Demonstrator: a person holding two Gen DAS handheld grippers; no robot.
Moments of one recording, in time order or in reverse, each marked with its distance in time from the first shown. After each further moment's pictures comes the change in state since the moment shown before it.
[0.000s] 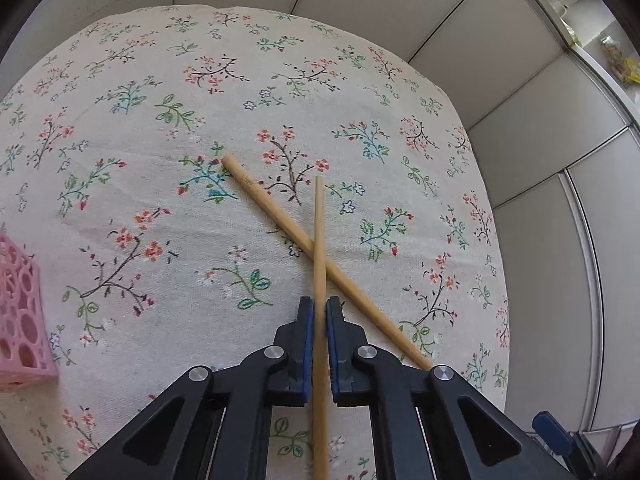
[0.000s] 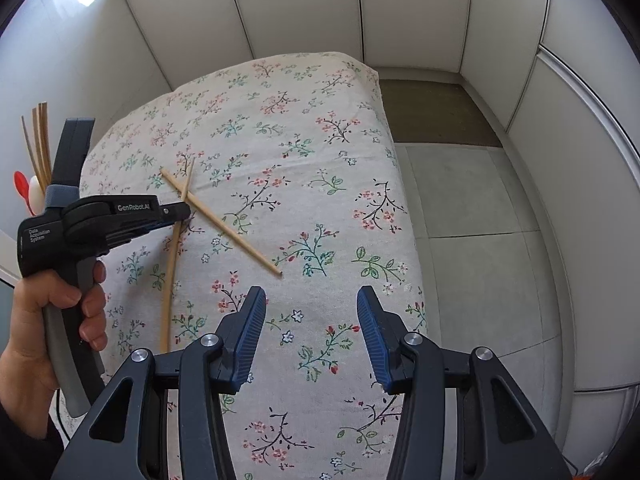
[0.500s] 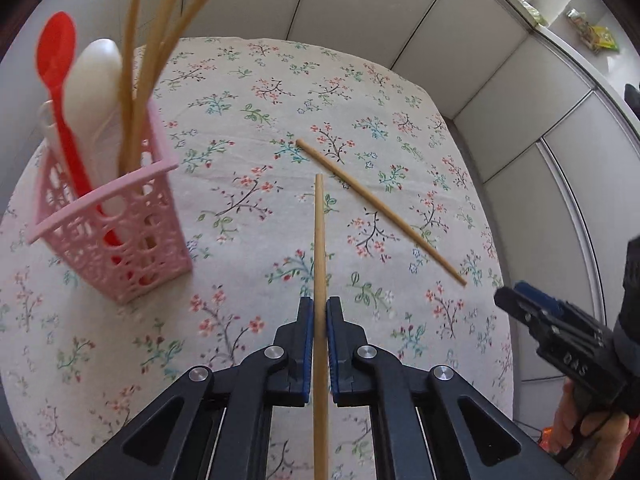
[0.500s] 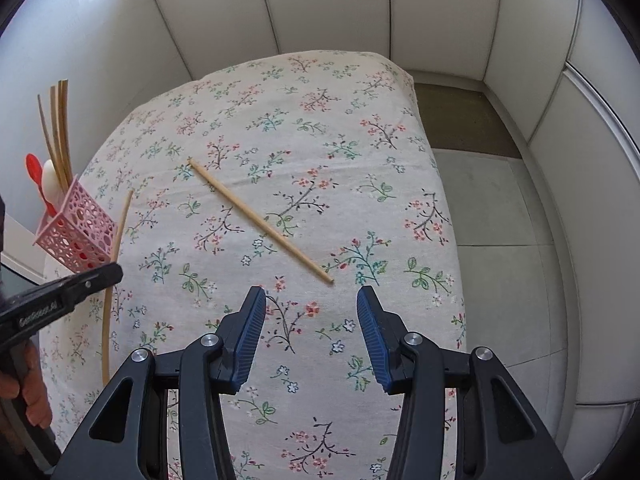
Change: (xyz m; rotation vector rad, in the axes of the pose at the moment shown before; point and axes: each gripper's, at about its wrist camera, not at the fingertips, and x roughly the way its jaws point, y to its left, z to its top) left arm -0.110 0.040 -0.072 0.113 -0.031 0.026; right arm 0.007 0.046 0.013 -0.086 0.011 0.039
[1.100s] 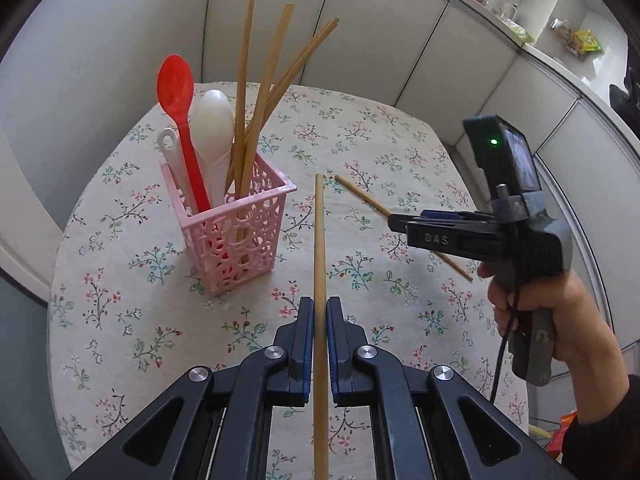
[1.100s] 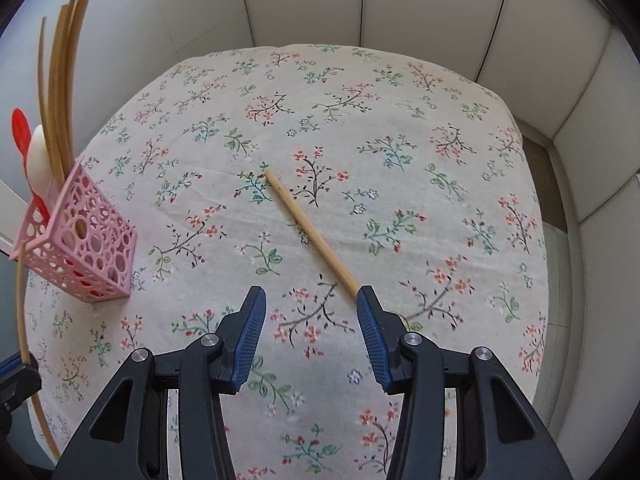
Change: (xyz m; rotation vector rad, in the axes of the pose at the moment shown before) left arm -0.067 0.037 -0.020 0.036 -0.134 0.047; right arm 0.094 0.107 0.075 -0.252 0.081 0.008
